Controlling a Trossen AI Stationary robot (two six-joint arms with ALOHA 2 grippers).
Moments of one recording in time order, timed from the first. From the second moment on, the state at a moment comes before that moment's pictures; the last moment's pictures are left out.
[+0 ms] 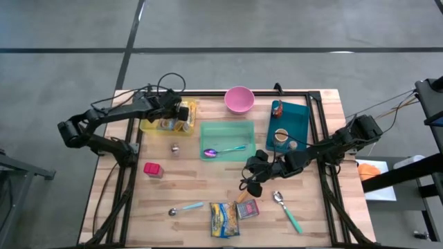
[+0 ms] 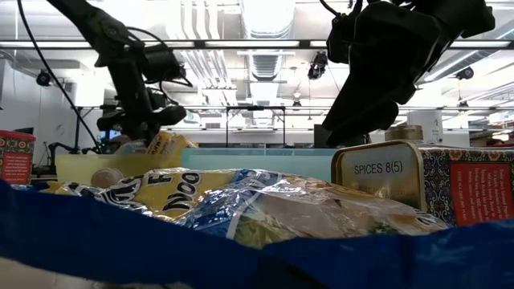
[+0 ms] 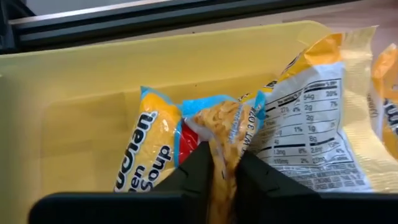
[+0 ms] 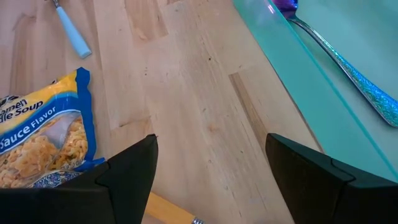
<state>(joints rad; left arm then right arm) 0.65 1.34 0.75 -0.50 -0.32 -0.63 0.33 1.57 0.81 -0.07 0.28 0.63</state>
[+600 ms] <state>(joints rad) 0.65 1.31 0.77 -0.50 -0.29 -0.60 0.33 1.57 0.81 -0.07 0.28 0.63</state>
